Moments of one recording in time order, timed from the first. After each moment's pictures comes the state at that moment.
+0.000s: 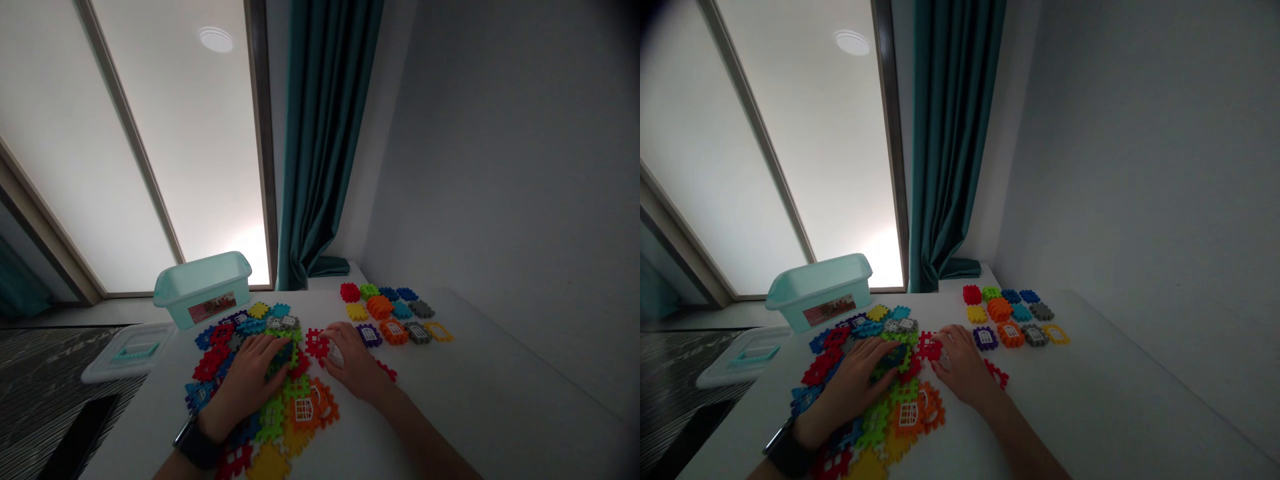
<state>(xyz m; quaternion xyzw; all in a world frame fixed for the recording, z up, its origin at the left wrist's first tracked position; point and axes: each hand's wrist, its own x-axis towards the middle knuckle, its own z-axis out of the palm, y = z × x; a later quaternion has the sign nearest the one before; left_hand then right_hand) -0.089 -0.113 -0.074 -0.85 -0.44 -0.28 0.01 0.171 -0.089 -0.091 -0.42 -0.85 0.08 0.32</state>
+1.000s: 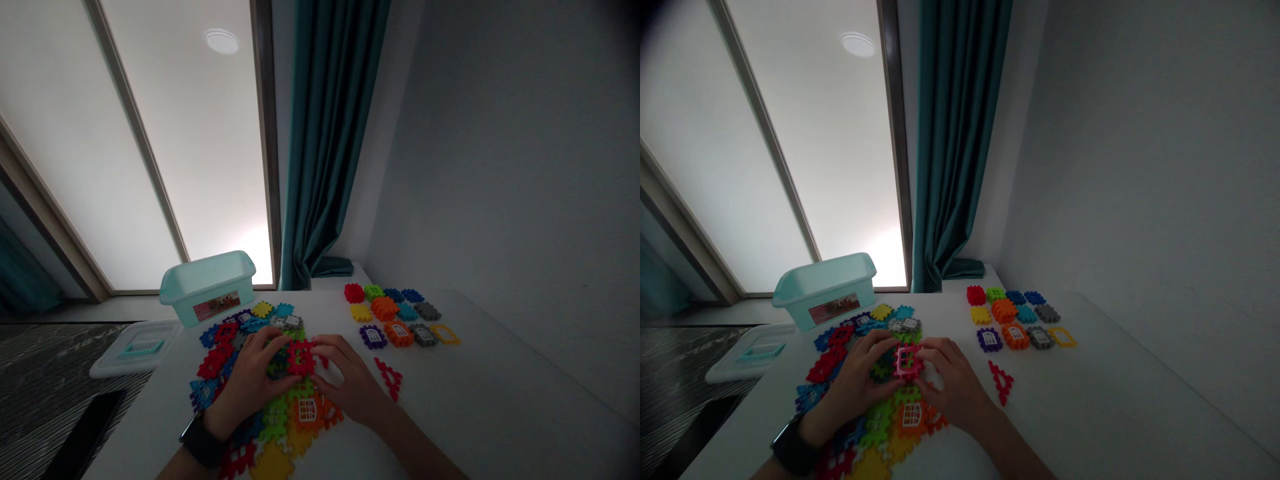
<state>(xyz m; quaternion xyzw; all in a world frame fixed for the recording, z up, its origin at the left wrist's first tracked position) -0.092 -0.113 -0.077 -0.83 -0.43 -0.36 0.00 0.147 -0.115 -0.078 -0.30 -0.84 0.11 0.43</state>
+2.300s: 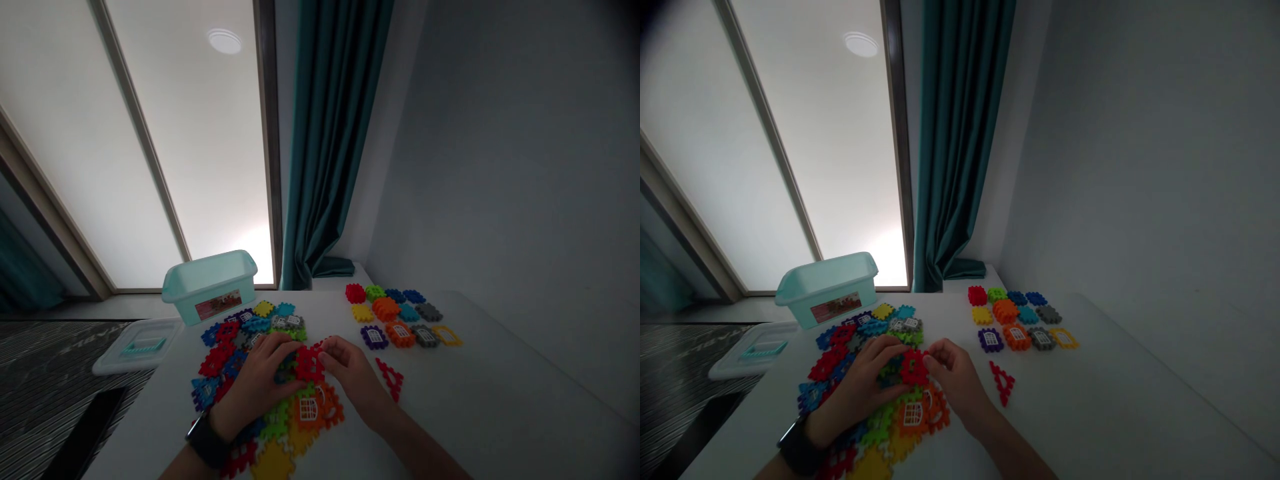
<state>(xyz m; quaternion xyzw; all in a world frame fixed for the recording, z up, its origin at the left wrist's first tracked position) -0.085 -0.116 -0.078 -0.85 -0.38 -0.35 -0.01 0.135 -0.115 -0.067 -0.40 -0.53 0.59 0.45</state>
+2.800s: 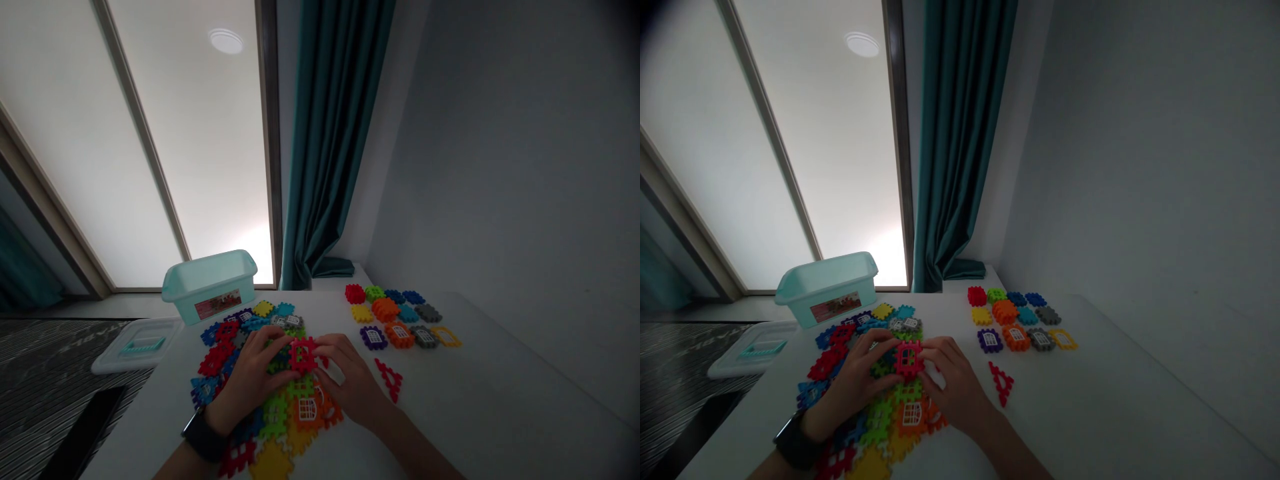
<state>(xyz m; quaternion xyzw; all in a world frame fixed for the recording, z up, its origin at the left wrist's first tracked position) -0.095 -0.111 -0.079 -0.83 -0.39 -0.40 0.00 0.146 -0.116 -0.072 -0.29 -0.84 0.10 0.45</state>
